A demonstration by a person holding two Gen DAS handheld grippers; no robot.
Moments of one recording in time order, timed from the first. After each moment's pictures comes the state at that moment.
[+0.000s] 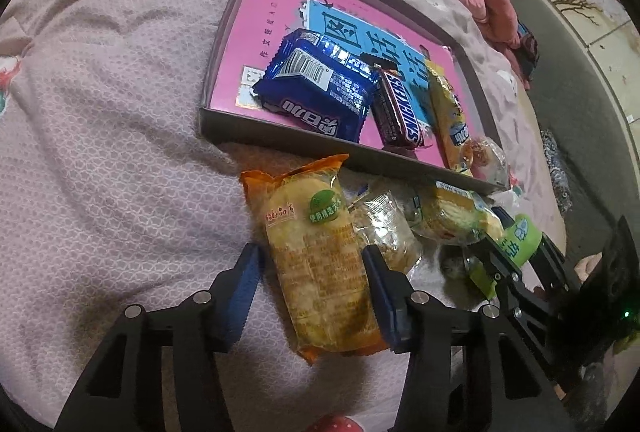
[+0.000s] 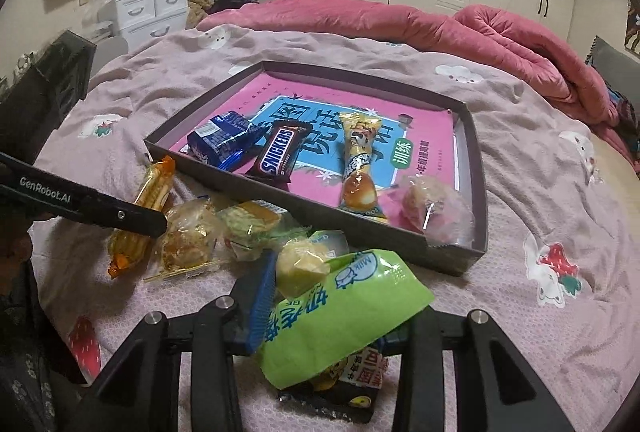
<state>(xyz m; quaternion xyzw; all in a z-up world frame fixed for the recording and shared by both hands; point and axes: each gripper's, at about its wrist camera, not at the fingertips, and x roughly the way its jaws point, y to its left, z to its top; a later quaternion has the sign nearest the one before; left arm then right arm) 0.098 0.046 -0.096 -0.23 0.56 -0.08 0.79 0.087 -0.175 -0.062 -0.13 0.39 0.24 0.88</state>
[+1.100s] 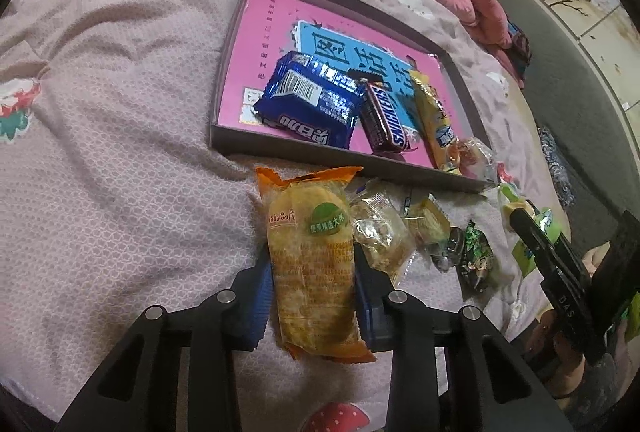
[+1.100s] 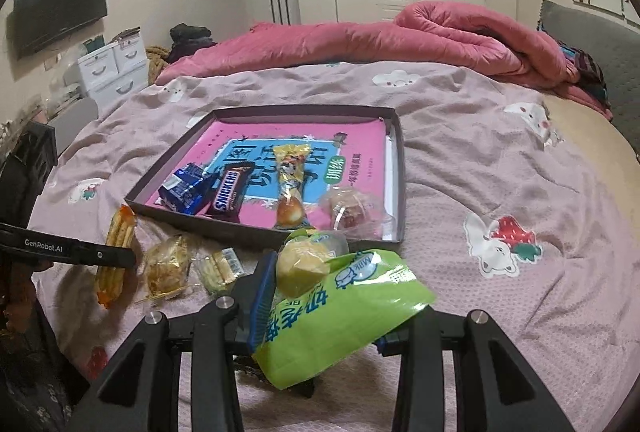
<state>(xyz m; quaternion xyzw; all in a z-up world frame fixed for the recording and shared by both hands) 0.081 0.051 -0.076 -0.21 0.54 -0.09 0.81 0.083 -0.225 -0.034 -0.04 0.36 0.19 0.91</state>
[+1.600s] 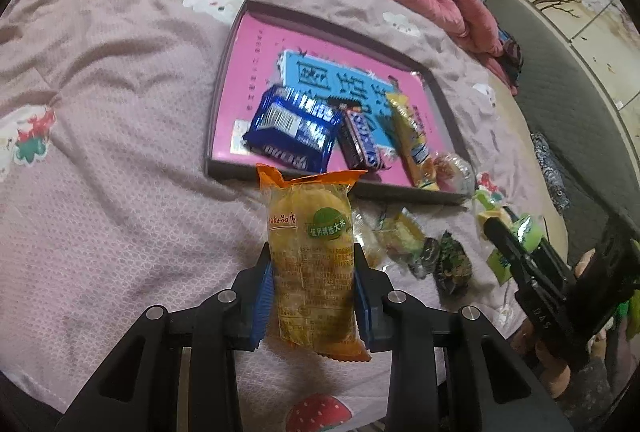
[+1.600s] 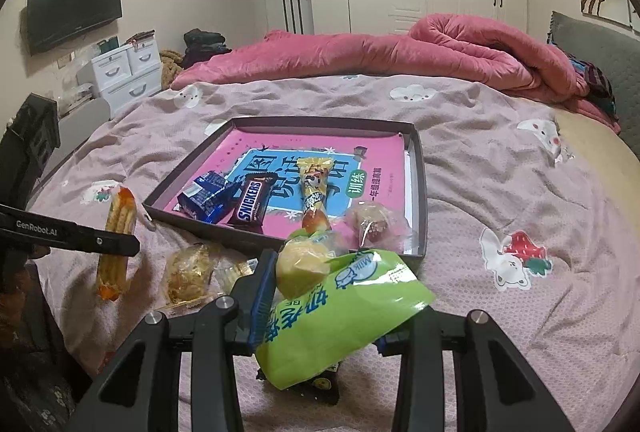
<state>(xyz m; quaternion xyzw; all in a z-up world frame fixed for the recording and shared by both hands) 0.073 0.051 -0.043 -0.20 0.51 -0.09 0.83 0.079 -0.215 -0.029 -0.04 0.34 0.21 0.91</state>
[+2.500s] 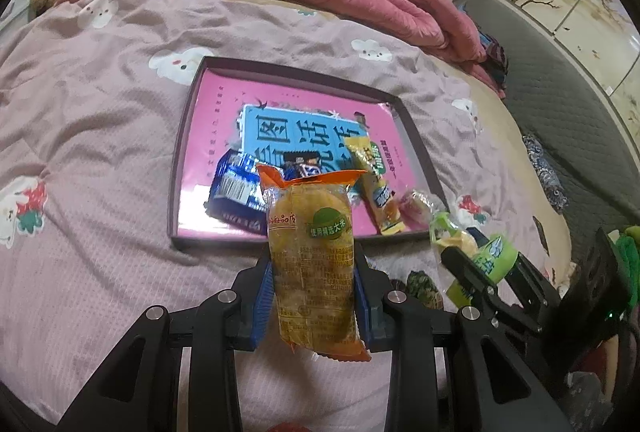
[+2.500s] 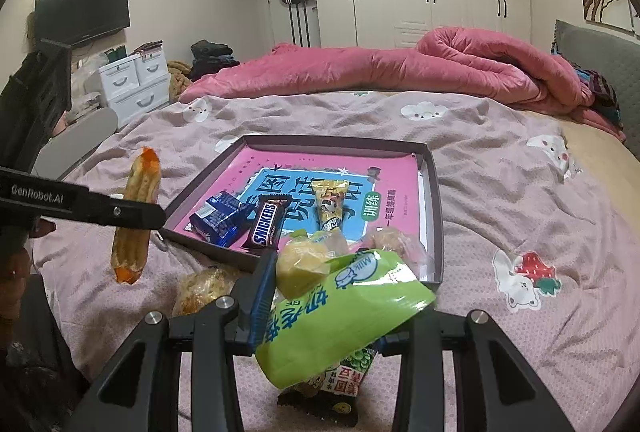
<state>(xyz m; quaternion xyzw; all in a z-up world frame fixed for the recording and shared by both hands) 0.093 0.025 -0.002 -0.17 0.48 -0.10 0.86 0.083 -0.201 -0.019 -0.04 0.32 0.22 0.92</state>
